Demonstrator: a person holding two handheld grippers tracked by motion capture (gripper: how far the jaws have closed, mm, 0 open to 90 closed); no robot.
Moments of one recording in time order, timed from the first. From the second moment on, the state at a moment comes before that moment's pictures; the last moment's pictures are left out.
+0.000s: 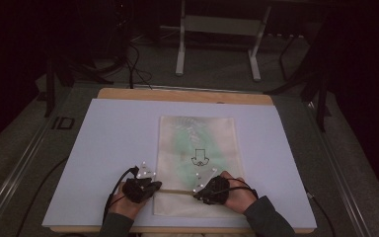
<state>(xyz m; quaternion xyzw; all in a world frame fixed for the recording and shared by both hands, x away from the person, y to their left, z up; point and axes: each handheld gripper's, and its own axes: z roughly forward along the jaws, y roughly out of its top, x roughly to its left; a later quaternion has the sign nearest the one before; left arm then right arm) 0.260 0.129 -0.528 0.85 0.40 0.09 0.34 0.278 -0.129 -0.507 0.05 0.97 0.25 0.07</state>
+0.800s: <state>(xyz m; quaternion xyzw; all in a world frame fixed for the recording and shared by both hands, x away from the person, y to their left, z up) 0.259 0.128 -0.528 0.85 0.40 0.09 0.34 0.274 -0.143 -0.503 0.06 0.97 0.24 0.08</state>
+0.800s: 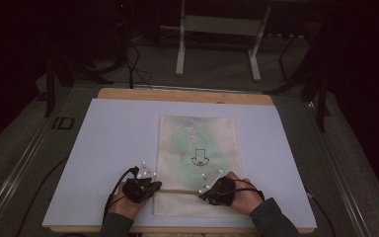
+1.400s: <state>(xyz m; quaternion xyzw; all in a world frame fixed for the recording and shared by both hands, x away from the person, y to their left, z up) 0.260 0.128 -0.528 0.84 0.40 0.09 0.34 0.272 -0.153 -0.500 0.07 0.97 0.24 0.09</state>
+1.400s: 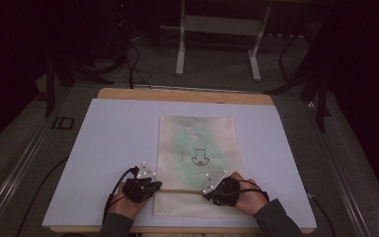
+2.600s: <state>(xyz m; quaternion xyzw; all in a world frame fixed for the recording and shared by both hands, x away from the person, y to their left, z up) 0.260 0.129 -0.528 0.85 0.40 0.09 0.34 0.269 -0.195 -0.500 0.11 0.96 0.24 0.09</state>
